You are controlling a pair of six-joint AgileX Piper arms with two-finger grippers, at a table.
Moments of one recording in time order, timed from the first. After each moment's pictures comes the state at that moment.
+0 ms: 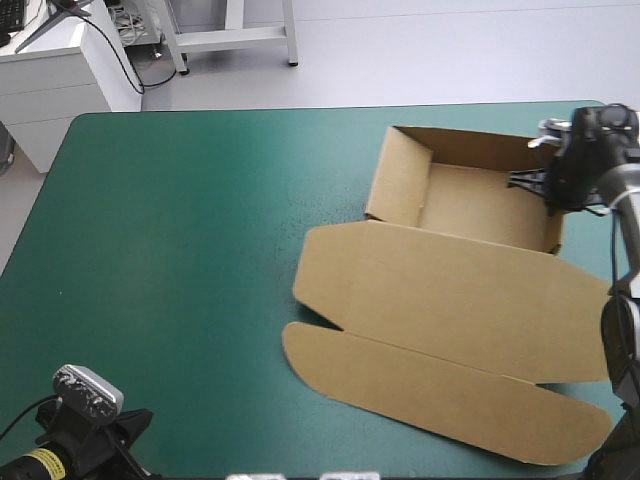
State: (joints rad) left arm -0.30 0.28 -0.57 -0.14 1.19 0.23; right arm -0.13 1.83 -1.72 -0.07 1.22 0.16
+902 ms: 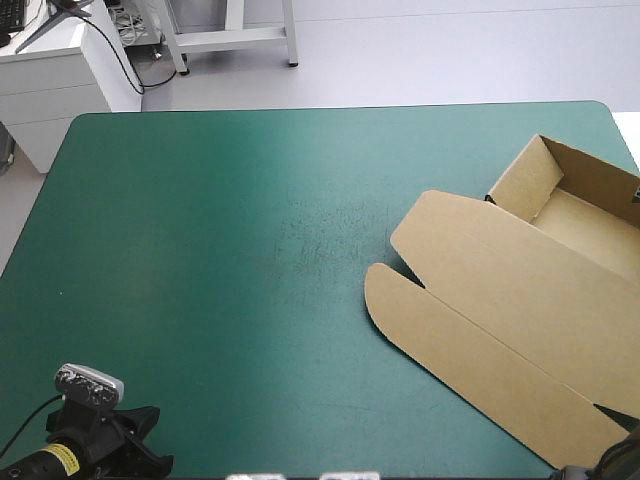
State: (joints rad) left arm -0.30 0.28 -0.48 -0.15 1.10 0.06; right arm -0.50 1.82 -1.72 -0.16 1.24 0.13
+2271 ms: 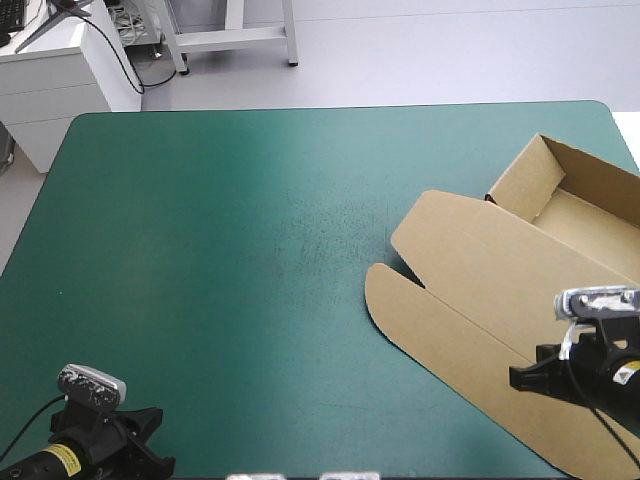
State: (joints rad) left arm -0.30 0.28 -0.48 -0.18 1.10 0.07; right arm -0.17 0.61 -0.84 0.31 1.25 -0.26
